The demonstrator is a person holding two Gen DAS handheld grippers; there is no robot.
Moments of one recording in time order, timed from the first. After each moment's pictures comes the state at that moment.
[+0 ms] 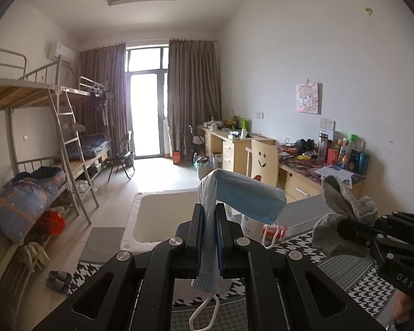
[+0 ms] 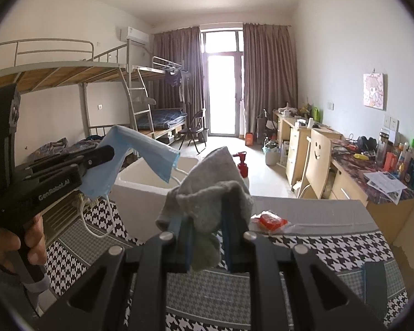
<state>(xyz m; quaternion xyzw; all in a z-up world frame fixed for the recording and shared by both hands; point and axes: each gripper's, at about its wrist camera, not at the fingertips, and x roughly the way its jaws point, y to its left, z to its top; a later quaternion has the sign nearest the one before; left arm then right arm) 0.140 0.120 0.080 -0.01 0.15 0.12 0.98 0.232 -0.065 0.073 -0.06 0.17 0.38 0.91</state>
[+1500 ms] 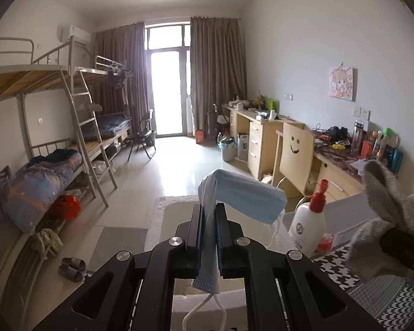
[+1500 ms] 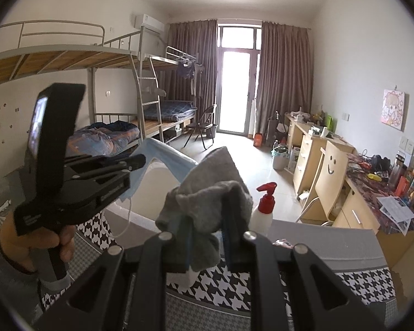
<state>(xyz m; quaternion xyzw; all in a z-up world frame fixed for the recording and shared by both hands) 0.221 0.187 0.069 -0.03 0.21 0.19 0.96 0.267 0.007 0.090 -0.11 0.17 0.40 0.89</state>
